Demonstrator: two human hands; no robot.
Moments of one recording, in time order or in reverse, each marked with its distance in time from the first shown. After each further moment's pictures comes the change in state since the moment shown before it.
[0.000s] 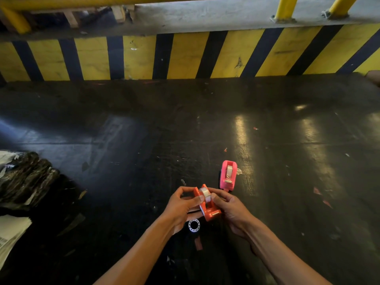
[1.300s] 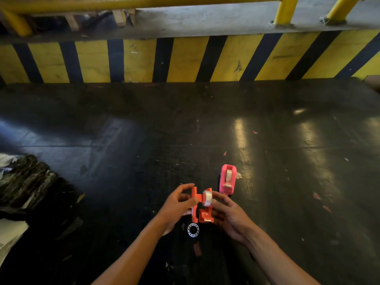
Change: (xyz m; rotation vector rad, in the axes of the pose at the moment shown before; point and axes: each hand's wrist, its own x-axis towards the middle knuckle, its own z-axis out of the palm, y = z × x) left_hand 0.009 0.006 -0.016 0.296 -0.063 0.162; right_hand 0.001 0.005 -0.002 0.239 -0.046 0.048
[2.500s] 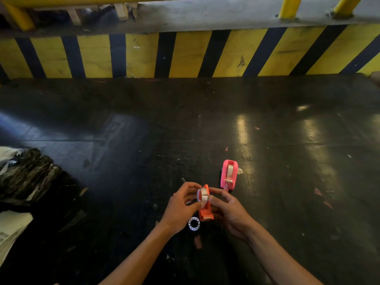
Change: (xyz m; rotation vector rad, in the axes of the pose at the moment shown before) left_hand -0.022 -0.008 0.016 0.266 0.075 0.282; right_hand -0.009 0.001 0.008 -0.146 -0.035 -0.052
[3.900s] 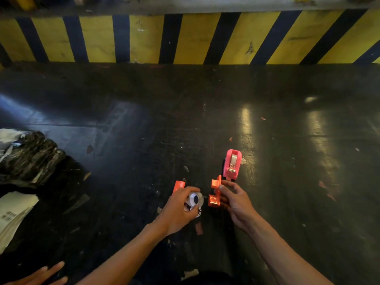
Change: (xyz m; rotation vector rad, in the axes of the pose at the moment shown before) left_hand -0.024 -0.033 -0.010 0.388 -0.089 0.072; right_hand 0.006 0.013 -0.007 0.011 0.310 0.007
